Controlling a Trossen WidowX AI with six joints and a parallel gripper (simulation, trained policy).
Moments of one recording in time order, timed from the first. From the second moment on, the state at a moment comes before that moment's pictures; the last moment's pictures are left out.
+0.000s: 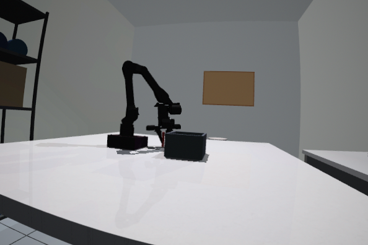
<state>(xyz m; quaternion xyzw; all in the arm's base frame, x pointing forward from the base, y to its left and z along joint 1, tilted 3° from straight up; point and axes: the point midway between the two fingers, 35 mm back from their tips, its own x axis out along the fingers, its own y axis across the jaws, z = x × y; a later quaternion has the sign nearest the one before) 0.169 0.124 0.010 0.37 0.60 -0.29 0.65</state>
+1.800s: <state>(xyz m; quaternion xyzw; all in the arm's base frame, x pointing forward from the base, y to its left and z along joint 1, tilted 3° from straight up) 0.296 0.009 0.122 0.35 0.48 -0.33 0.74</state>
